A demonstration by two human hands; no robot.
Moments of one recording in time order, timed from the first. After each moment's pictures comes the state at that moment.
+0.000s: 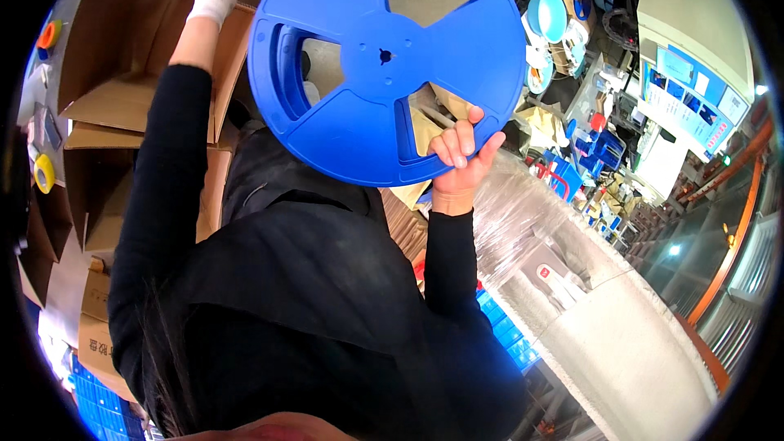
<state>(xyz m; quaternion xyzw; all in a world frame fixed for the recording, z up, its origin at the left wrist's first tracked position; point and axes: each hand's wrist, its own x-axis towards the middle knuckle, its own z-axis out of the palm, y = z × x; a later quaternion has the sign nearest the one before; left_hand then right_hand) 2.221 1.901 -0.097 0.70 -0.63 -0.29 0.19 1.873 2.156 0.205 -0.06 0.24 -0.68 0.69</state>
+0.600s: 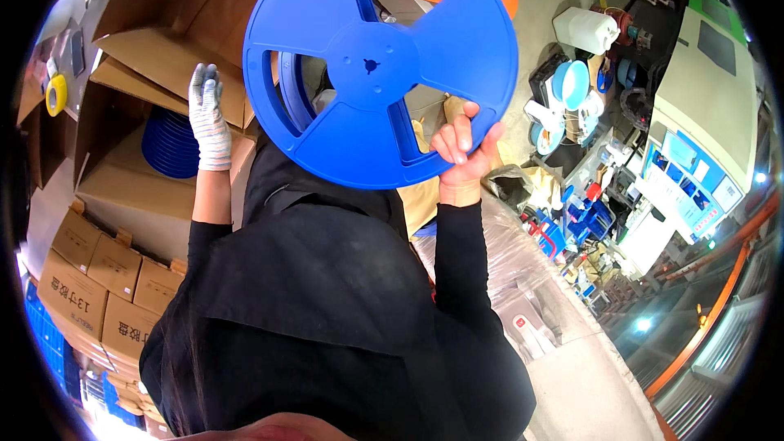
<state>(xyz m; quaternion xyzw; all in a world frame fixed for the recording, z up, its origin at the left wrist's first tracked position) 2.279 2.134 0.017 0.62 -0.12 -0.46 0.62 1.913 2.083 0.166 -0.08 0.22 -0.53 0.81</state>
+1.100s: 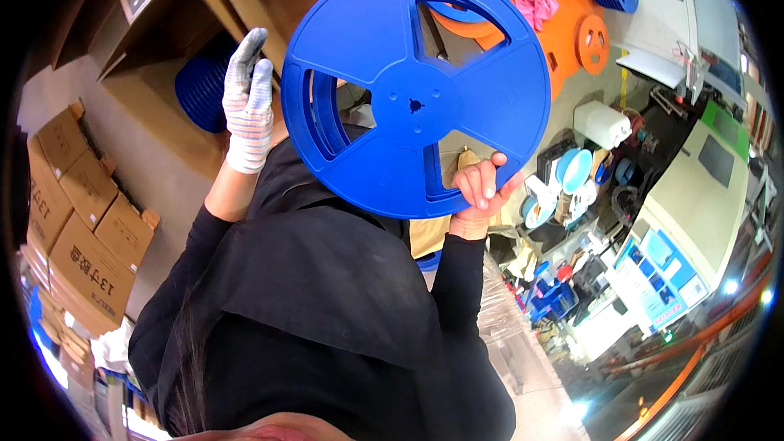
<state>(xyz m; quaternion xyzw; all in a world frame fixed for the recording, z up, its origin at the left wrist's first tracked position) 2.334 2.187 0.104 0.69 -0.29 -0.23 0.62 2.004 2.111 0.180 -0.07 0.16 -0.47 0.87</state>
